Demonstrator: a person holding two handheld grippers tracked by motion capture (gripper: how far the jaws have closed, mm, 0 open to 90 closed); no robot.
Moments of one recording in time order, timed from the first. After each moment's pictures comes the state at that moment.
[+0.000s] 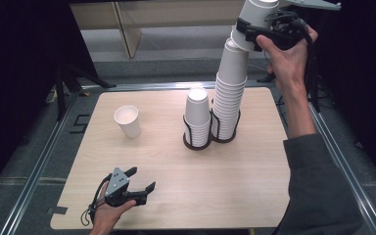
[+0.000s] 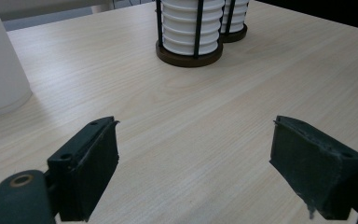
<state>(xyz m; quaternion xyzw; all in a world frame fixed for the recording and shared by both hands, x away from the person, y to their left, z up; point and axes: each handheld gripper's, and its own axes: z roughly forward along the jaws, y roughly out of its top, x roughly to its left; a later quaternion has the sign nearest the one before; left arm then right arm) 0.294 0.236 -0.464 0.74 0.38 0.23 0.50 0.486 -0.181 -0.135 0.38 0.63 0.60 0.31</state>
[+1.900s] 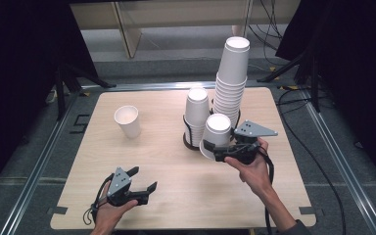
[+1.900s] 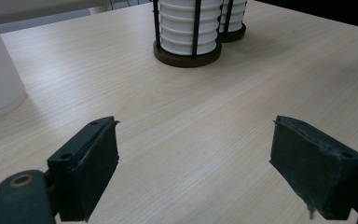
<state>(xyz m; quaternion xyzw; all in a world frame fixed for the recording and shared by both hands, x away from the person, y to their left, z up) 0.295 0.233 -0.467 0.75 0.38 0.23 0.50 0.378 -0.129 -0.366 0.32 0.73 0.59 0.15</state>
